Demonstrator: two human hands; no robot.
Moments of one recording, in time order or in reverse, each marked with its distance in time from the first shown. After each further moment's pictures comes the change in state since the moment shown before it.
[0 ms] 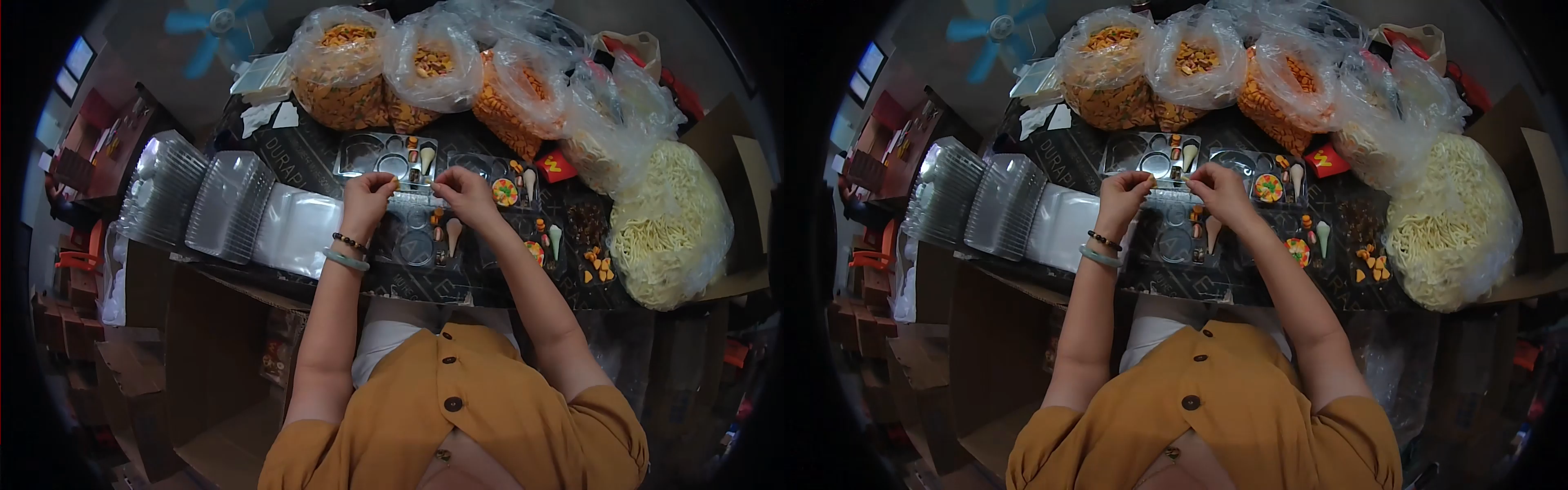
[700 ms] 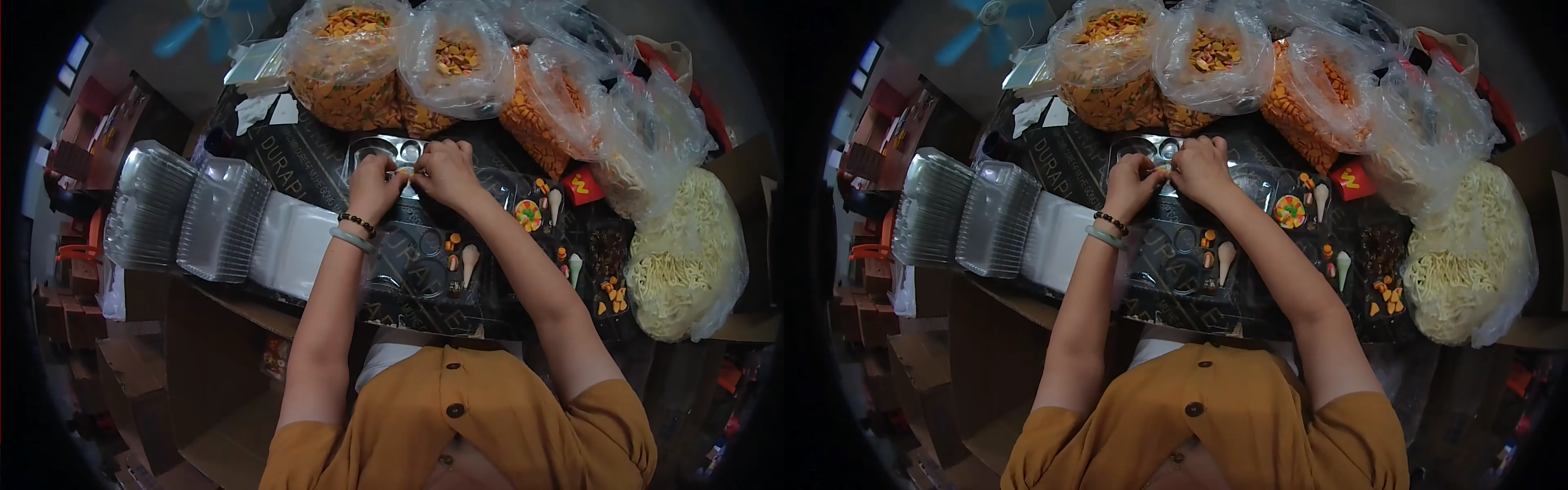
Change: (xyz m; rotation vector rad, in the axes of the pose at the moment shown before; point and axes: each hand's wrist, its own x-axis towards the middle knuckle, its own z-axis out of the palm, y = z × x) left_hand 0.080 -0.034 -0.005 0.664 0.087 0.367; right_hand 0.091 0.008 0.029 -0.995 0.017 -0.475
